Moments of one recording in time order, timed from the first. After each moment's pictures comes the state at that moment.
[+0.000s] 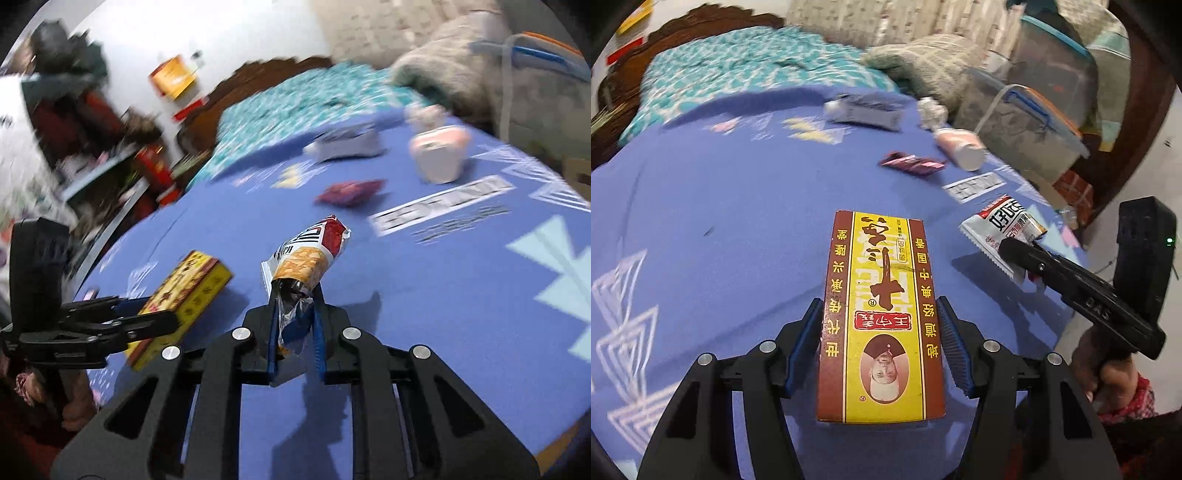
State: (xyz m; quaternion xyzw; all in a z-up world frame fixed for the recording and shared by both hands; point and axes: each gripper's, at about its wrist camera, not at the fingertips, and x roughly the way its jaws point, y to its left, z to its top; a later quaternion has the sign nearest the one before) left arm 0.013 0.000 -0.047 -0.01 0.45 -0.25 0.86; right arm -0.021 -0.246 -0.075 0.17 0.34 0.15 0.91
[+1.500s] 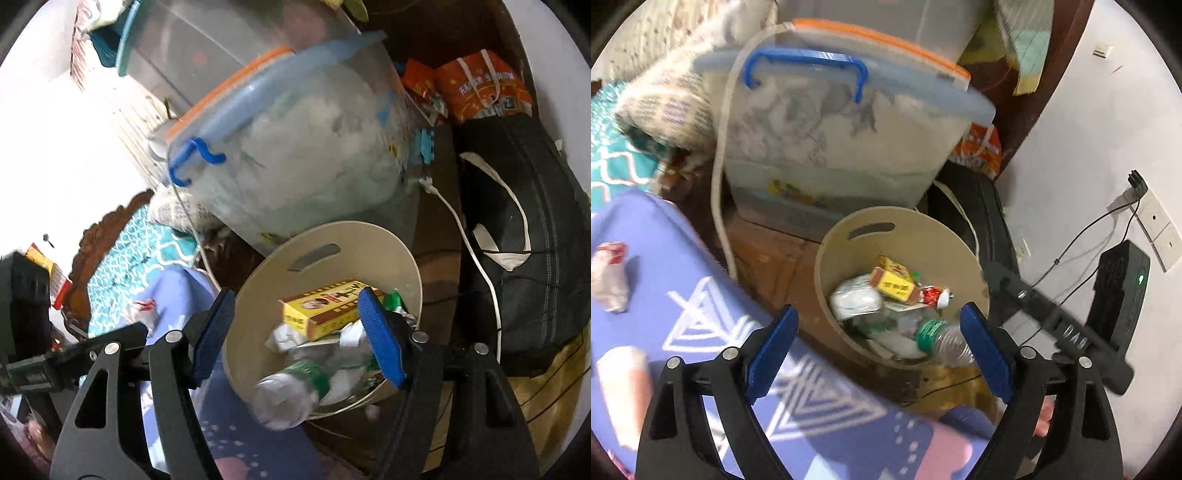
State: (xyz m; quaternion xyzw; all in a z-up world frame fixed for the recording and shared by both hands) left arm 0.165 -0.442 -0.021 0.10 0.43 -0.46 0.77; right arm -0.002 -0.614 -0.081 0.36 0.22 -0.15 0.89
